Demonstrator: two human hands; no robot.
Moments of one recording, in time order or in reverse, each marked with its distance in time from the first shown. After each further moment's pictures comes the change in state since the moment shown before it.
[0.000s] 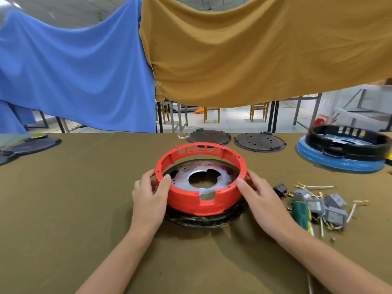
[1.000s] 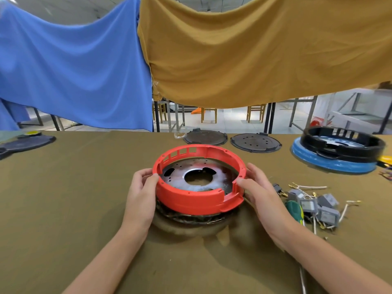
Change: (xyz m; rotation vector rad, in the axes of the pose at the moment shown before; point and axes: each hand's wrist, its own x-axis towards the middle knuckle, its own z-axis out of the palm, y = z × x) left_hand -0.001 0.005 0.001 -0.309 0.025 -0.045; right_hand -0.002 -0.007 -0.003 0.412 0.012 0.124
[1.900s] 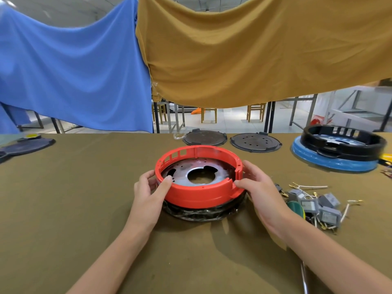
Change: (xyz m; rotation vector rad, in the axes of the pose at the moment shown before) left_hand 0.002 -0.010 0.001 0.144 -0.143 0.000; right_hand 0.023 0.006 -0.005 -0.067 0.045 0.047
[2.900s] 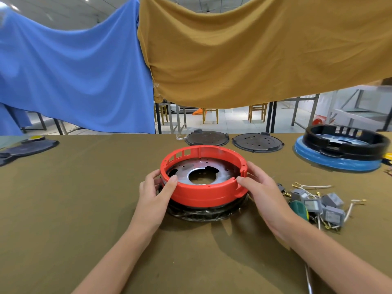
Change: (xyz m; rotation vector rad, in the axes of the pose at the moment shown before) left_hand 0.000 -0.001 0.000 0.039 -0.032 0.027; right_hand -0.006 -0.001 0.002 -0.027 0.022 -0.026
